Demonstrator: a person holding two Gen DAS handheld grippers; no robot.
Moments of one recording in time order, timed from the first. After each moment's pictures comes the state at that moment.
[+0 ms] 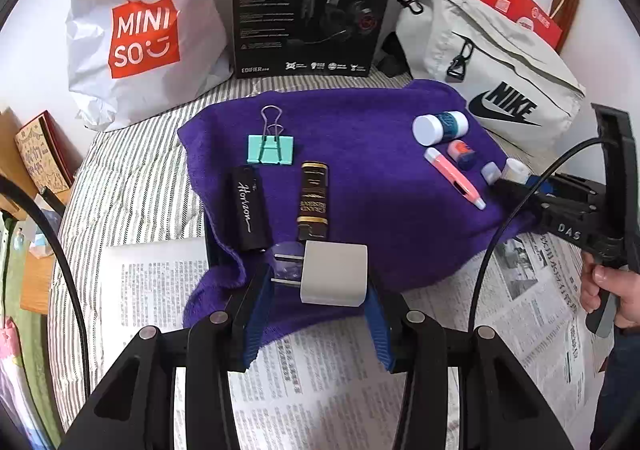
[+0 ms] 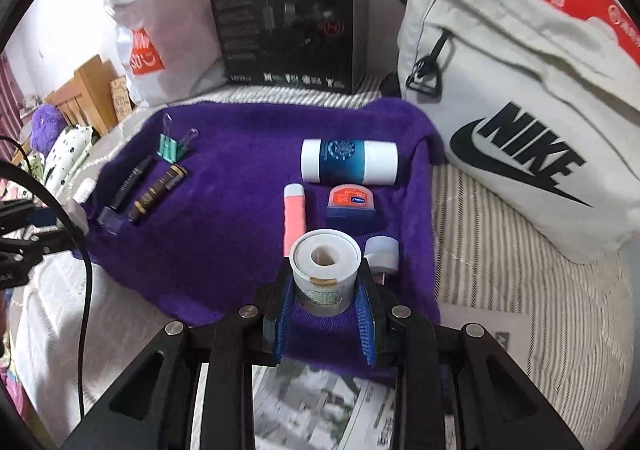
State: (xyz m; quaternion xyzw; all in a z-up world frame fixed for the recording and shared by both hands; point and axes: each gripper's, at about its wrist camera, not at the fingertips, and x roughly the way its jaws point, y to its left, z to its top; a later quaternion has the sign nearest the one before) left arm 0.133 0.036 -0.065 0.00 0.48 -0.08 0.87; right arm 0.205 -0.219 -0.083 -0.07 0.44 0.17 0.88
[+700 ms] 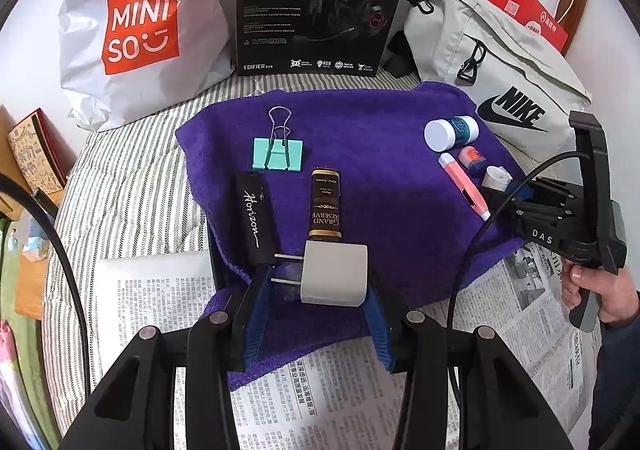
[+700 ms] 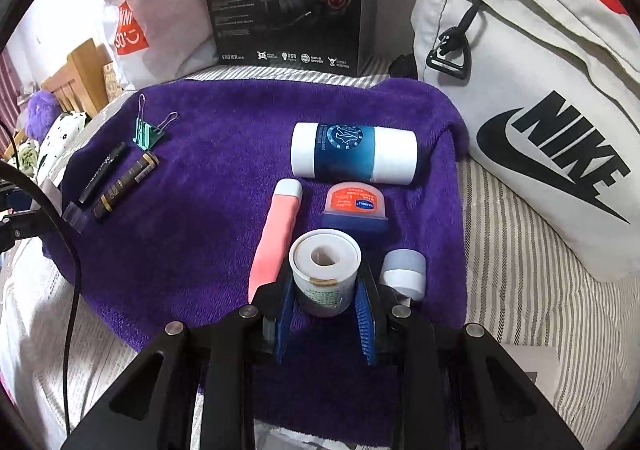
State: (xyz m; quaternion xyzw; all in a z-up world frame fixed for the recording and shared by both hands) left arm 0.151 0.045 -0.072 0.00 0.49 -0.09 0.87; right arm 0.230 -0.208 -0.107 -0.08 0.44 0.18 0.88
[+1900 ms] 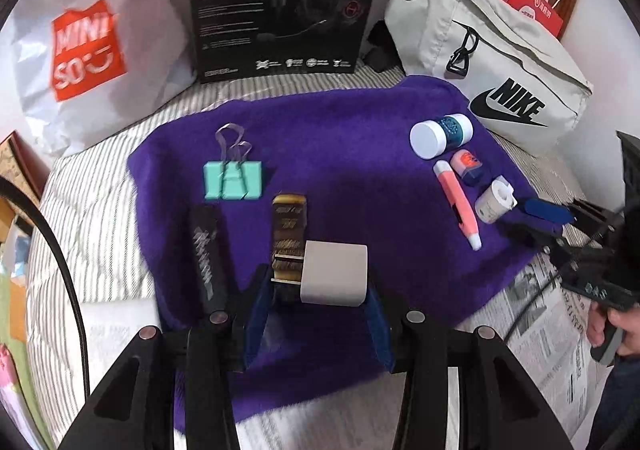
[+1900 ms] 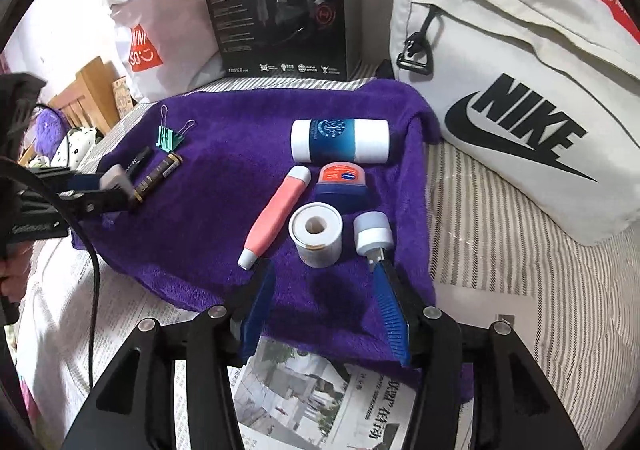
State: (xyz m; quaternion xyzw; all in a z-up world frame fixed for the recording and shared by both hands) left arm 0.189 0.013 -0.083 0.01 0.49 -0.12 0.86; right arm 0.190 -0.240 -0.084 -0.04 0.44 0.18 0.88
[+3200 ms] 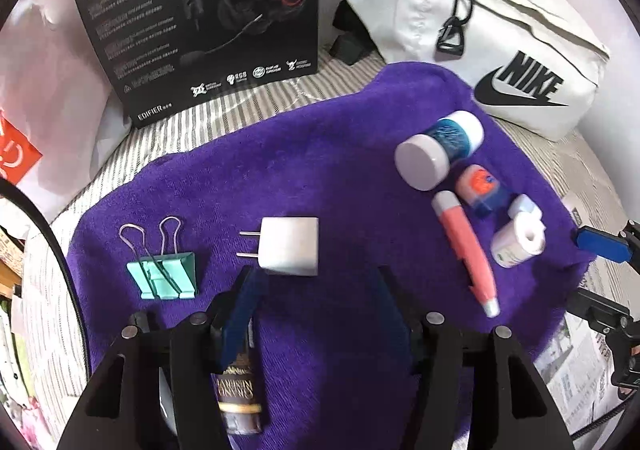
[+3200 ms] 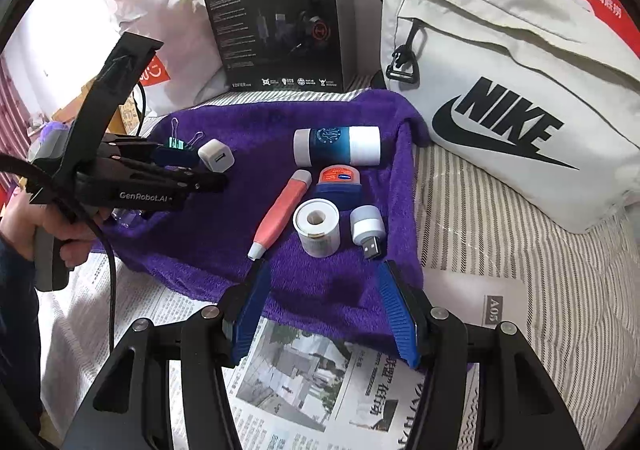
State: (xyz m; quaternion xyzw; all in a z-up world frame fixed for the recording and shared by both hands) left arm 0.248 -0.042 -0.094 0.09 0.50 -0.13 0.85; right arm 0.170 -0.248 -0.070 -0.03 0.42 0.18 0.89
